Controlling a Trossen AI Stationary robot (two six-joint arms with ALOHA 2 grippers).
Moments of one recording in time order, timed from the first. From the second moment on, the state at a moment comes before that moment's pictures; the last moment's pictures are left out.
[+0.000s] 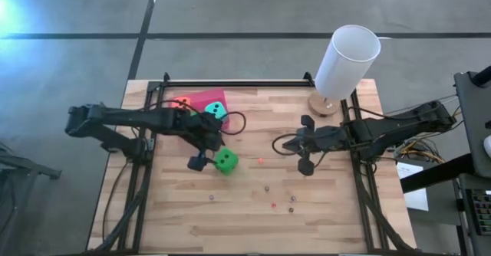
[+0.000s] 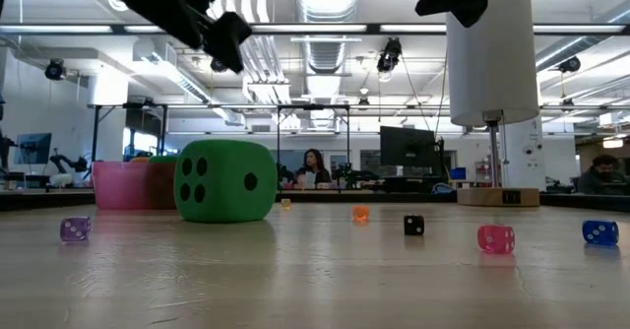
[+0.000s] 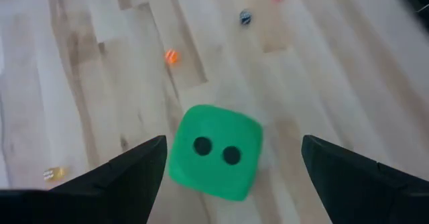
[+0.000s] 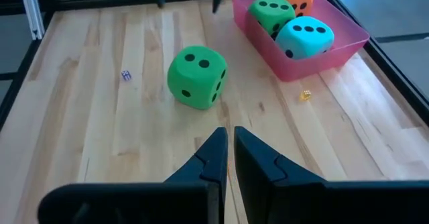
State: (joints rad) left arm 0.03 1.34 1.07 -0.72 0.21 0.32; right arm 0.23 1.11 0.94 -0.43 0.29 0.25
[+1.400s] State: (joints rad) left arm 0.02 1.46 1.04 -0.65 0.24 0.31; right arm 0.22 1.11 0.93 -0.43 0.29 0.23
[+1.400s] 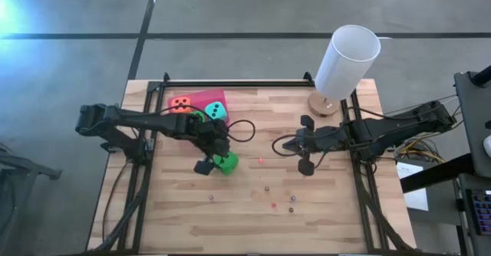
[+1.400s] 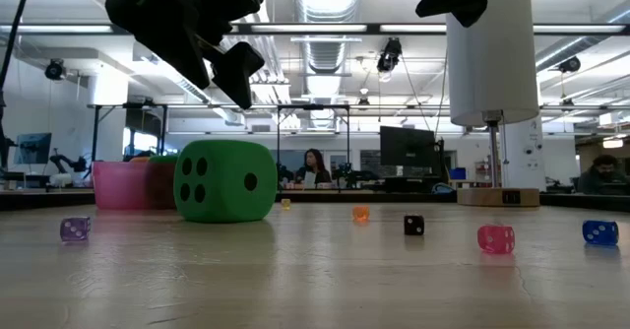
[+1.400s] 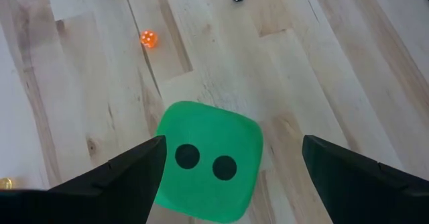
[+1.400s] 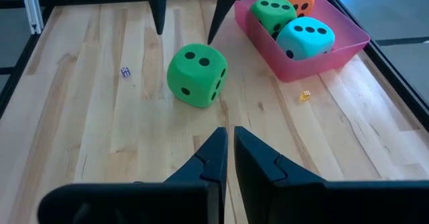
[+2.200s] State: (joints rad) left arm 0.02 1.46 1.04 -0.64 0.24 0.34; right arm 0.22 1.11 0.93 -0.43 0.29 0.22
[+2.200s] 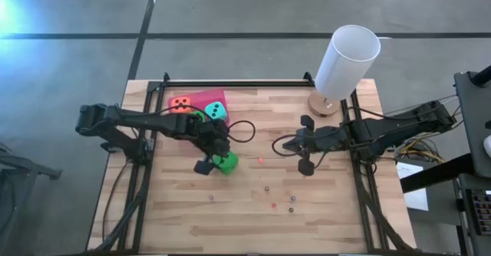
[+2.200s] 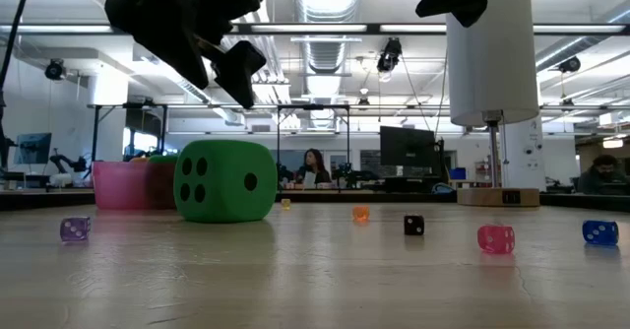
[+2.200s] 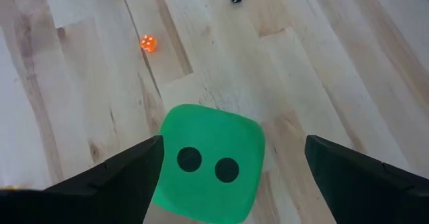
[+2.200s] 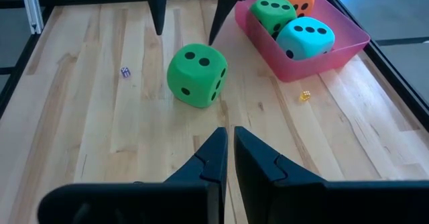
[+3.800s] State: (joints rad) left arm 0.02 1.59 1.07 -0.67 0.13 0.48; right arm 0.22 1.11 0.93 -0.43 0.29 0.22
